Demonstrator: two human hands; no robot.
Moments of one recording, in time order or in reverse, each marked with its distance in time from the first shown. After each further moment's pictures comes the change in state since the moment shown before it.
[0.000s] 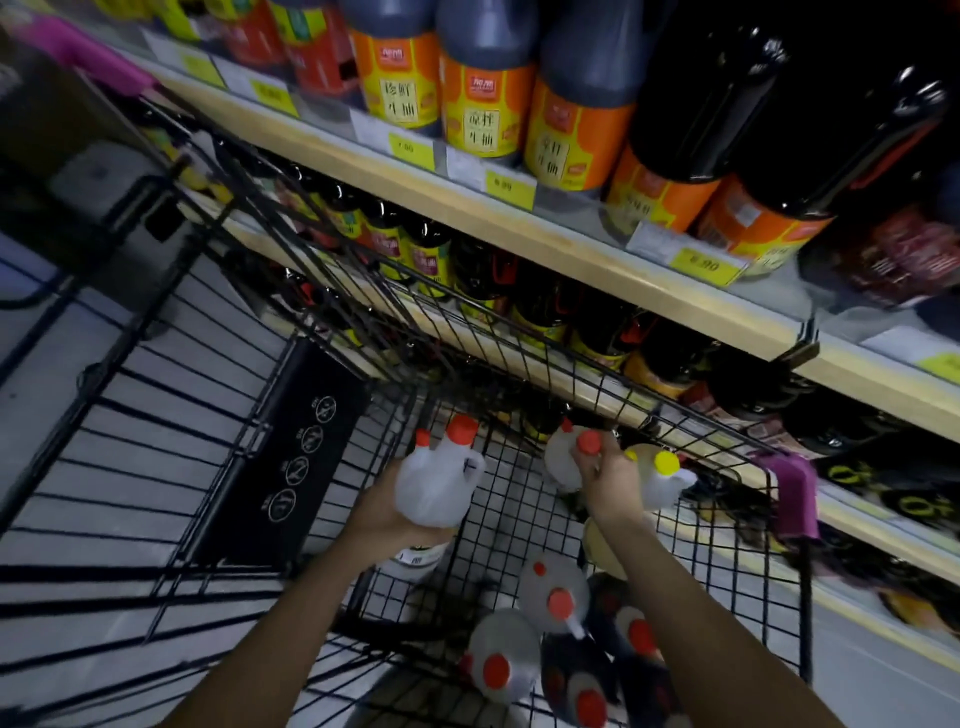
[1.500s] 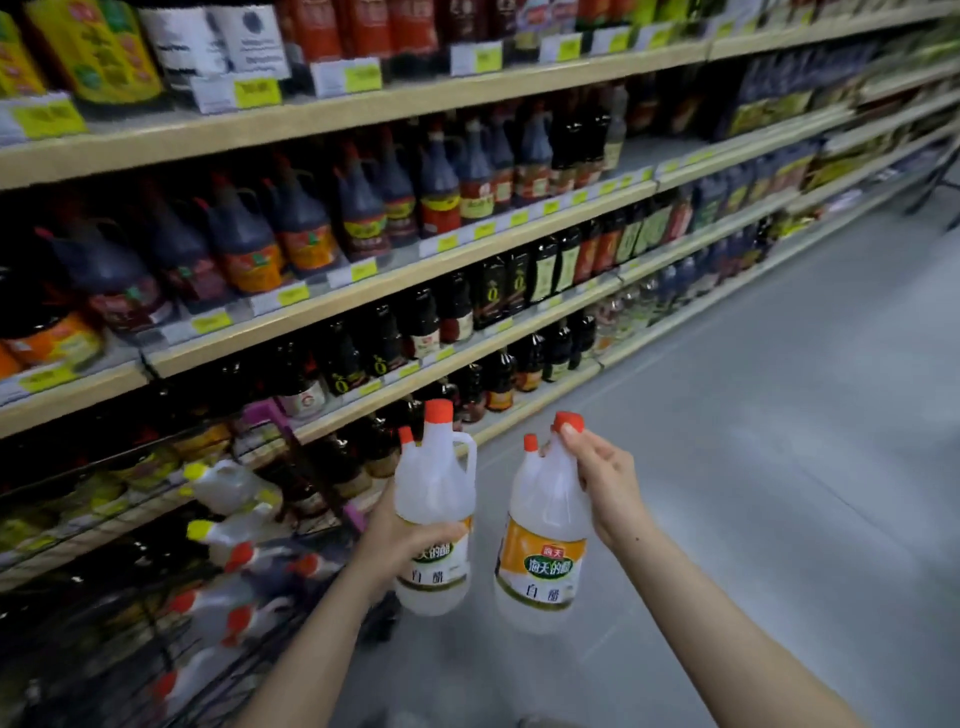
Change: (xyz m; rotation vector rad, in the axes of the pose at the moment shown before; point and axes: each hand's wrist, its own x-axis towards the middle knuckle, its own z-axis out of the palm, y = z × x) left_hand -0.324 0.119 0.363 0.208 -0.779 0.502; right_hand -0.534 0.188 -0.250 1.243 0.896 0.179
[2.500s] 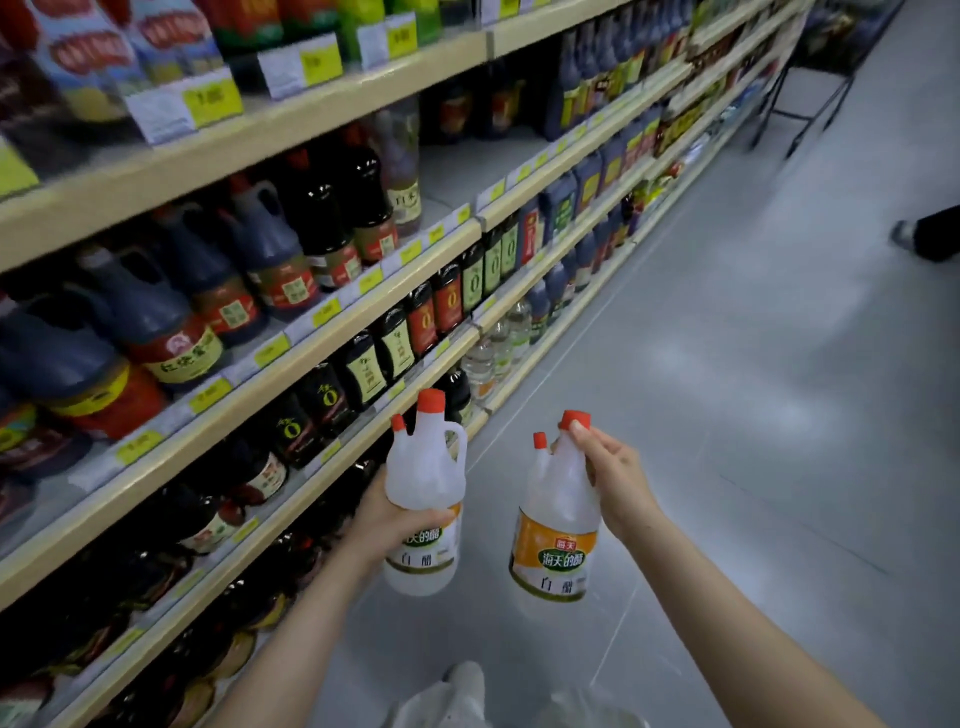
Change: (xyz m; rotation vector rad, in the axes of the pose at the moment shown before) left_hand 0.425 0.130 0.231 0.146 -0.310 -0.064; right_hand 0.353 -0.130 -0.252 0.047 0.318 0.108
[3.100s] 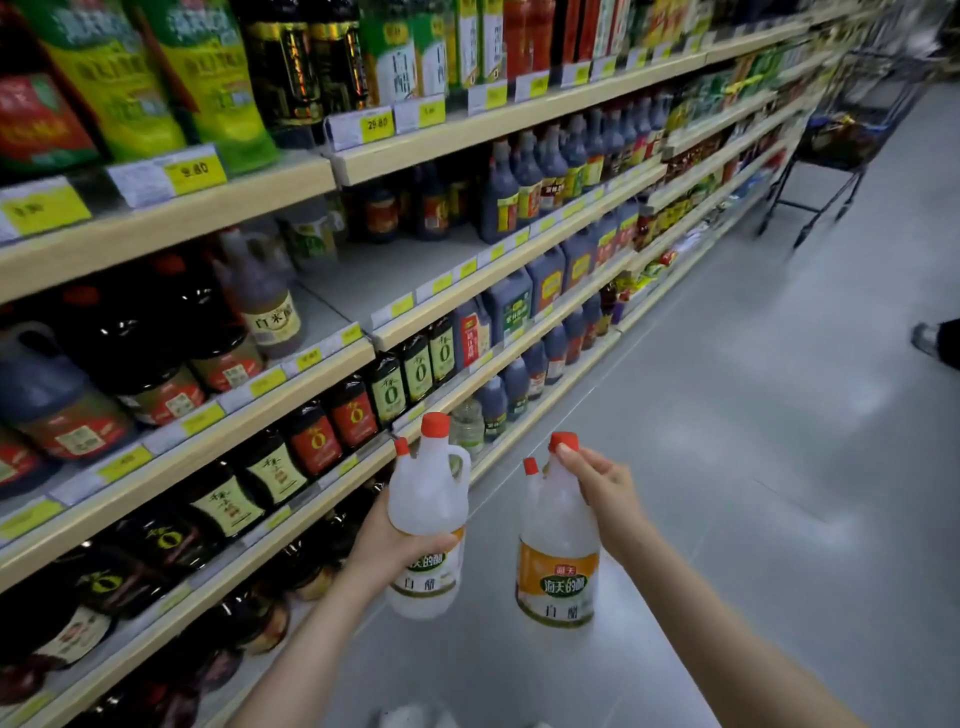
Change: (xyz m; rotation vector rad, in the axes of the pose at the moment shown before) left_hand 0.233 0.130 0.194 -0.013 0.167 0.082; right_hand 0.238 -0.157 -0.170 -0.170 -0.102 -0.125
